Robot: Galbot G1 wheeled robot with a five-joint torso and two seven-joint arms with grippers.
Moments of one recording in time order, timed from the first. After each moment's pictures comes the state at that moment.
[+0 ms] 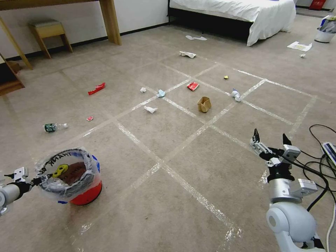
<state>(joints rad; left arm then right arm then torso) 1.21 -0.79 -0.85 -1.33 -0.90 0.71 0.18 -1.43 1.28 0.68 2.12 0.39 0.03 0.20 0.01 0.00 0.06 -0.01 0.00</state>
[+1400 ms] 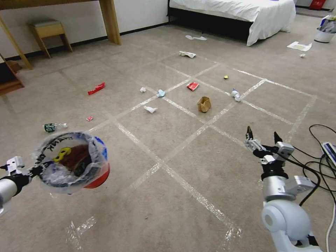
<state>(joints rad) 1.45 -0.89 -1.04 -1.88 -1.21 0.71 -0.11 -1.46 1.27 0.67 2.21 0.47 0.01 0.22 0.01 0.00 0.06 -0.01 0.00</state>
